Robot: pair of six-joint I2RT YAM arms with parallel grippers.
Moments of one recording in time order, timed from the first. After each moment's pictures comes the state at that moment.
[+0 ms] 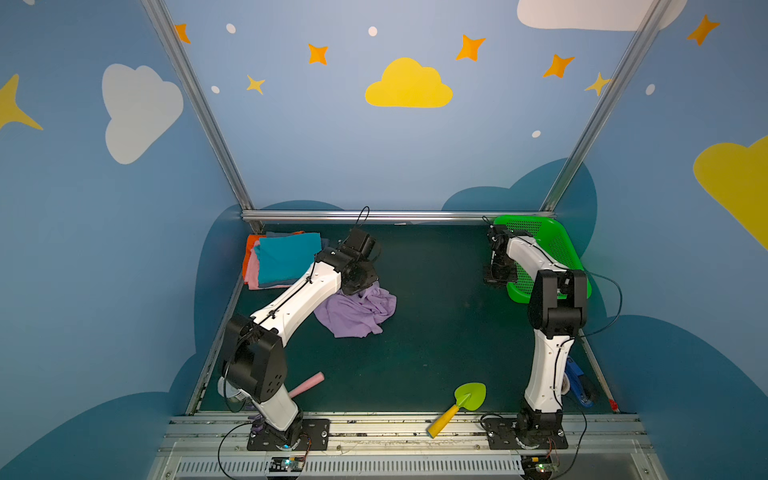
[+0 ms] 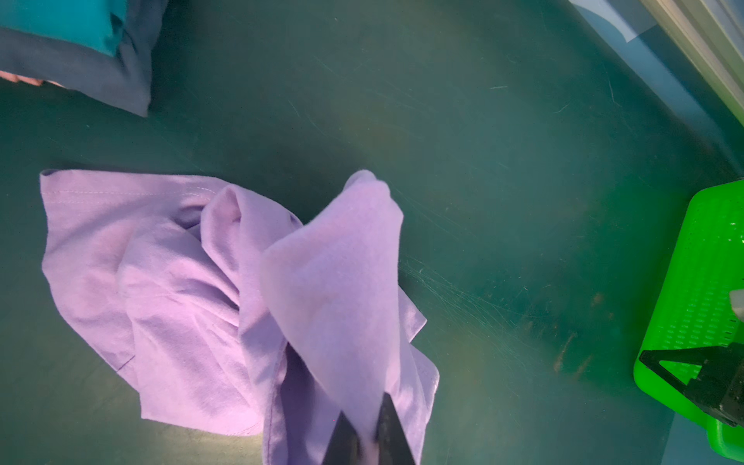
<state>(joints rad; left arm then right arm) -0.47 1.66 1.45 -0.84 -0.06 -0.88 0.09 2.15 1.77 -1.13 0.17 0.23</state>
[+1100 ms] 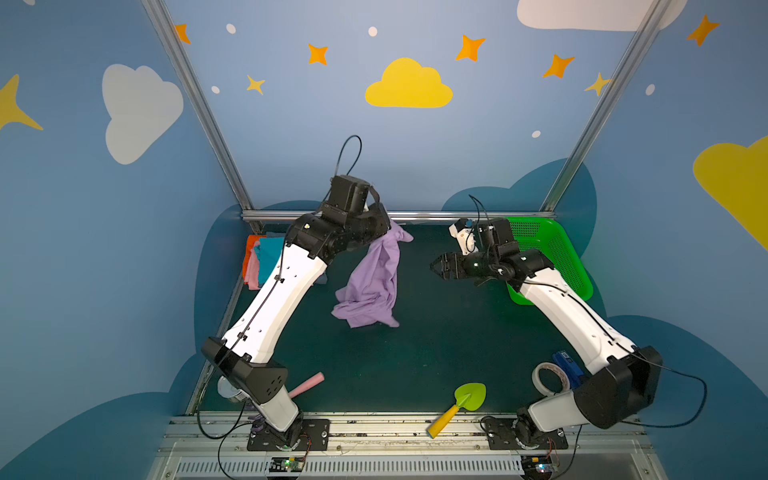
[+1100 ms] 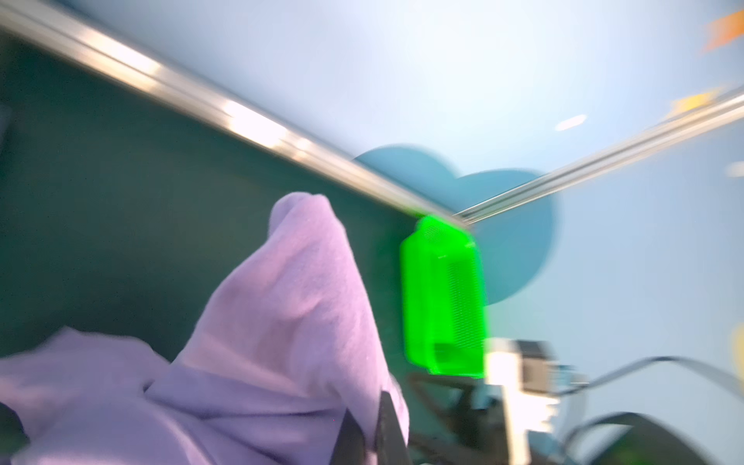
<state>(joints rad) -0.51 1.66 2.10 -0.91 0.09 -0.84 0.45 1.44 1.40 -0.67 -0.36 0.24</state>
